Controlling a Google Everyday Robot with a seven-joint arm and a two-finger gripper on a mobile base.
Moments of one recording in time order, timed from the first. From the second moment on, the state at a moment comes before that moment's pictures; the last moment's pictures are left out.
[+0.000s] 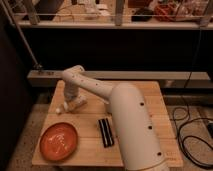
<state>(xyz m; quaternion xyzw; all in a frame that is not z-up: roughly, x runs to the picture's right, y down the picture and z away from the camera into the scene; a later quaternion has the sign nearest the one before) -0.226 0.099 0.927 -0.32 -0.23 -0.18 0.90</state>
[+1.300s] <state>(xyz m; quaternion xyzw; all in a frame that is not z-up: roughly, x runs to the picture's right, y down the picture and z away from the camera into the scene) -0.124 0.046 0.775 -0.18 -0.55 0.03 0.82</state>
